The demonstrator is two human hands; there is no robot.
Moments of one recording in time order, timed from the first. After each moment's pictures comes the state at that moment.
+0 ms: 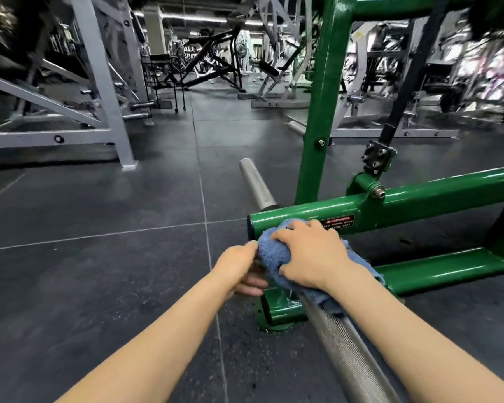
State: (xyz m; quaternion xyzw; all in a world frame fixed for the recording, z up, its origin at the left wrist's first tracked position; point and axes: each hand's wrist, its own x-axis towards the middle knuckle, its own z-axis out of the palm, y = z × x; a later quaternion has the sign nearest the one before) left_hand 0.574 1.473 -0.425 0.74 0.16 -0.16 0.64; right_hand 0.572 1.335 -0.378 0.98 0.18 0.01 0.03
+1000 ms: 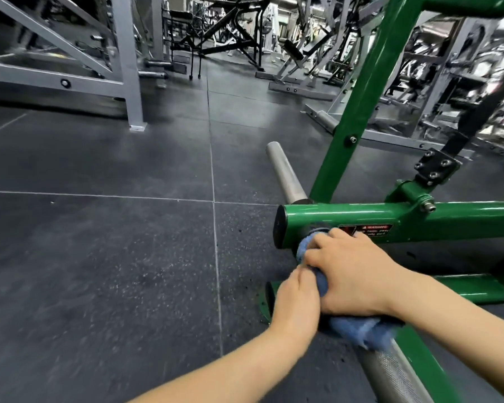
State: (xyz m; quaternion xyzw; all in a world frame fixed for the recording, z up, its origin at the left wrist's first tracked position) left_hand 0.546 1.436 -0.466 0.68 0.13 -0.05 0.72; right_hand 0.563 1.356 -0.371 0.93 0.32 -0.01 0.17
